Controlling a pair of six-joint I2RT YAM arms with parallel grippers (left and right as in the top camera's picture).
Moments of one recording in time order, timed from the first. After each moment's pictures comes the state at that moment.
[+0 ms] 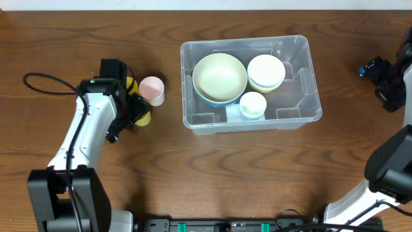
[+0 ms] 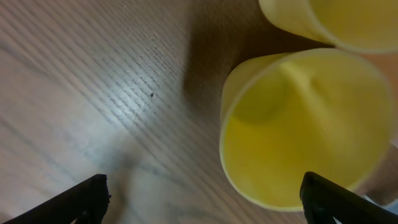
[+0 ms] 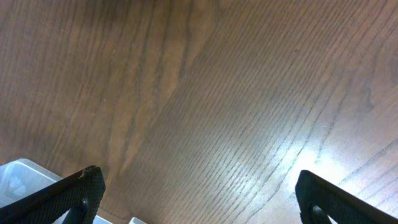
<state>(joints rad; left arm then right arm) 0.01 1.61 1.15 -1.01 -0.05 -0.77 -0.42 1.93 1.70 -1.12 0.05 0.62</state>
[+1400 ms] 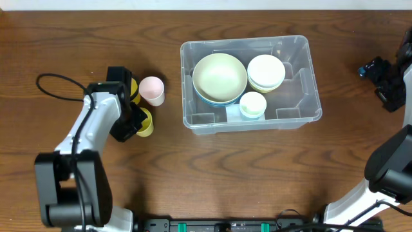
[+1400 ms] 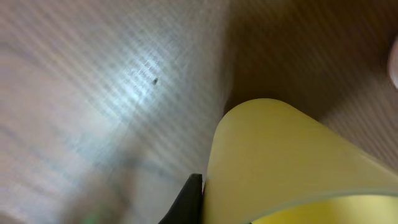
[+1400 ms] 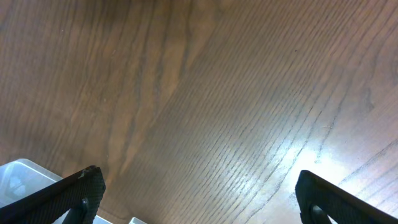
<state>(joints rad) 0.01 1.66 1.10 -1.01 -0.03 -0.77 -0.42 1.93 1.70 -1.12 0.05 0.62</state>
